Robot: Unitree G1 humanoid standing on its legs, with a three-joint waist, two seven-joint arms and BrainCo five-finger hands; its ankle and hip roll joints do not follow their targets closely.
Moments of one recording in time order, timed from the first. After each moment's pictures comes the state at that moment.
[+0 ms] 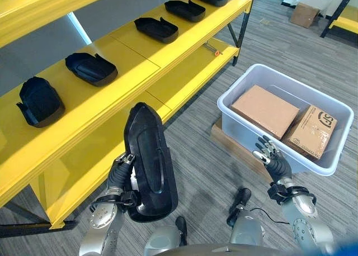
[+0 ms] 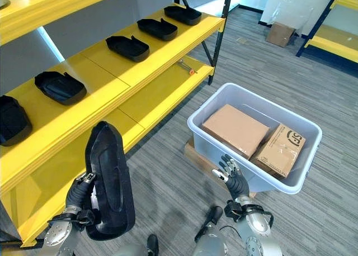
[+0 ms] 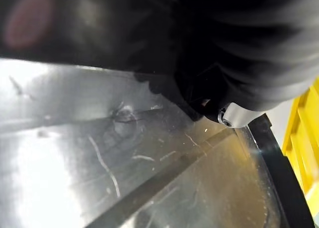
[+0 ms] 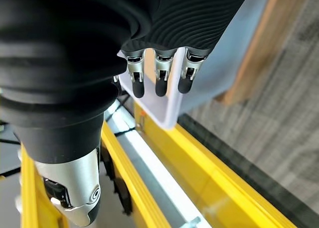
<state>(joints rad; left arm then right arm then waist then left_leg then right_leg) 0.27 0.33 0.00 -0.01 -0.46 -0.08 0.11 0.23 -0.31 0.09 -0.02 0.62 -0.01 0.02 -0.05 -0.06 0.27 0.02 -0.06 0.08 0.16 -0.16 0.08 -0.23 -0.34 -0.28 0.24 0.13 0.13</state>
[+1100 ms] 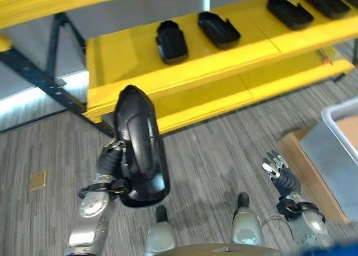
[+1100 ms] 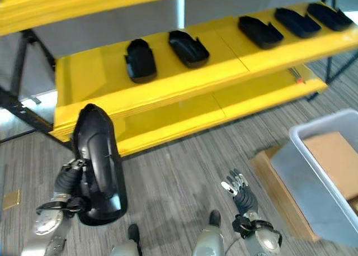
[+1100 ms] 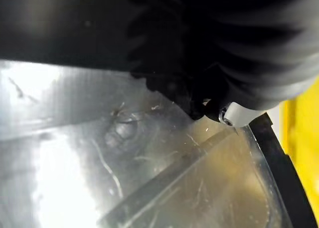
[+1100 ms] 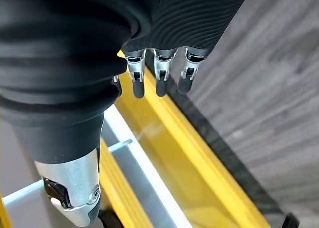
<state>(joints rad) 0.26 0.42 0.14 -0.06 -0.45 -0.09 0.13 0.34 -0.27 0.01 -0.01 0.68 -0.01 0.05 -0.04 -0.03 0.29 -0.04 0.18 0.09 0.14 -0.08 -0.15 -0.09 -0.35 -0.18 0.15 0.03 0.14</state>
